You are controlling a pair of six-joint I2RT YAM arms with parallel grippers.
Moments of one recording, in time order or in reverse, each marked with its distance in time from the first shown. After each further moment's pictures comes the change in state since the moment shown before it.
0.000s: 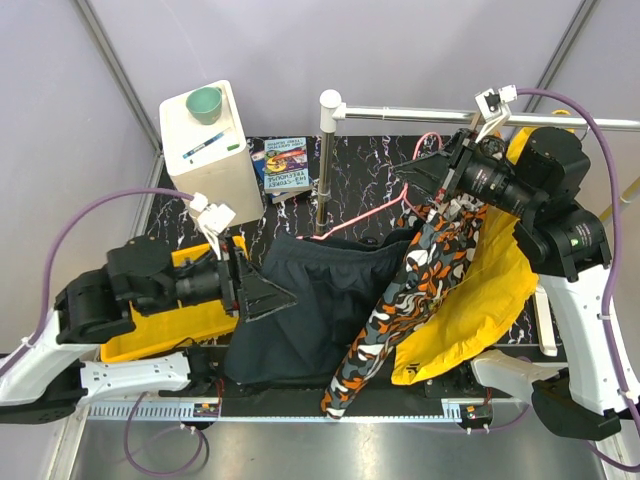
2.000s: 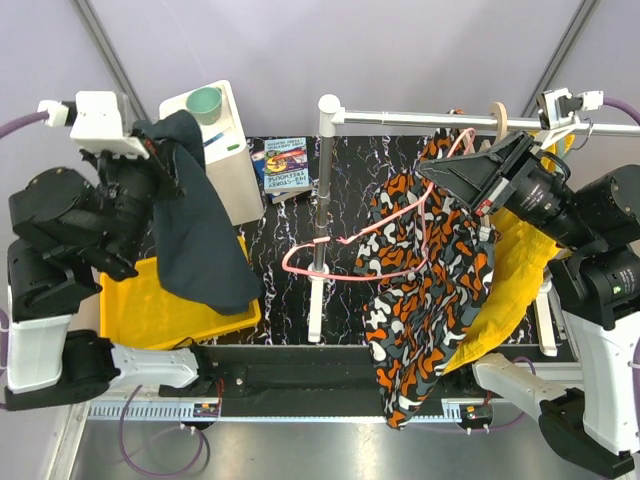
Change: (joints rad) left arm 0.080 0.395 0.780 -0.092 -1.049 0.756; right arm 0.000 -0.125 0.014 0.226 -0.053 0.347
